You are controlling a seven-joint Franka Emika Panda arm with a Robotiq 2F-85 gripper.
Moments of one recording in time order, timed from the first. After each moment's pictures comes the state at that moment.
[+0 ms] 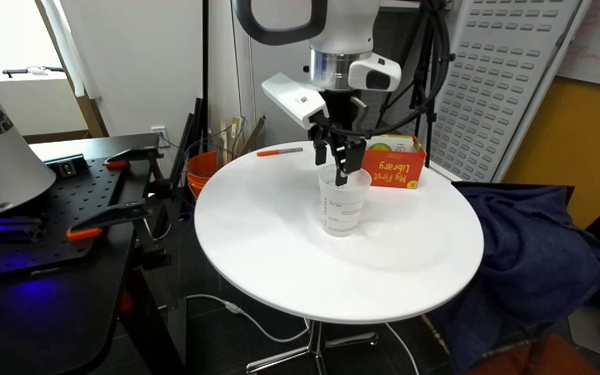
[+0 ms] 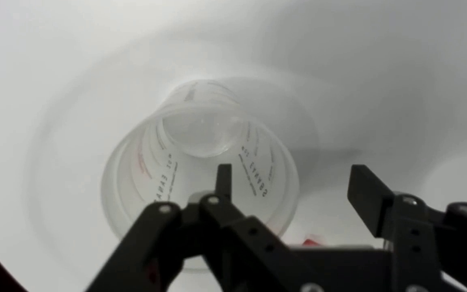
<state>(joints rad) -0.27 0.47 0.07 -2.27 0.20 2.78 -0.55</state>
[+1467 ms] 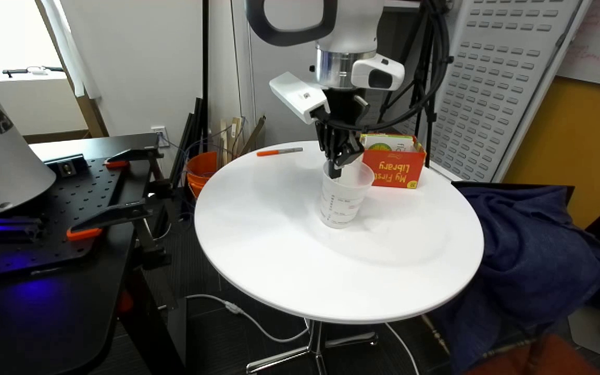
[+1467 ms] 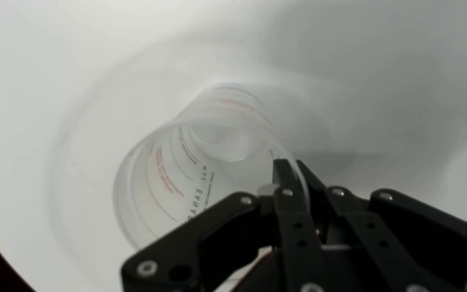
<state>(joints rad) -0.24 0.49 0.05 -2.23 0.11 2.77 -0.38</state>
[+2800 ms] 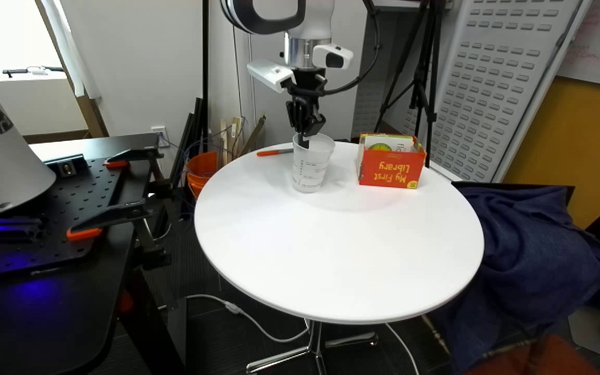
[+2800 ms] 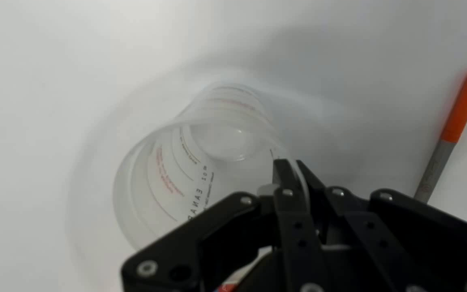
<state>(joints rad) 0.01 0.45 0.05 -2.28 0.03 2.76 -0.15</state>
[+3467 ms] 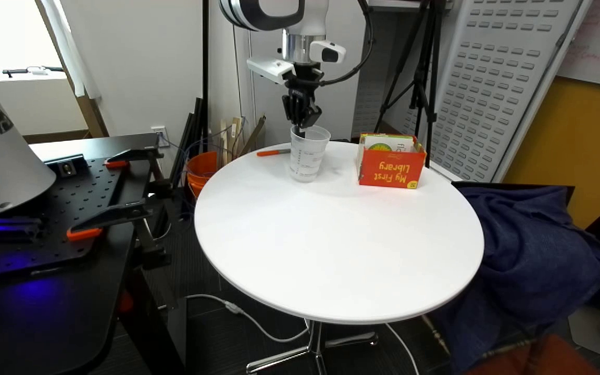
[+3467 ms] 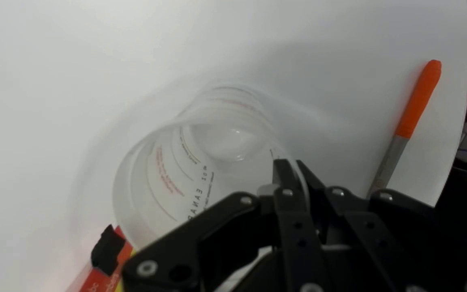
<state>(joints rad) 0.09 0.47 0.05 -2.23 0.00 2.71 -0.11</state>
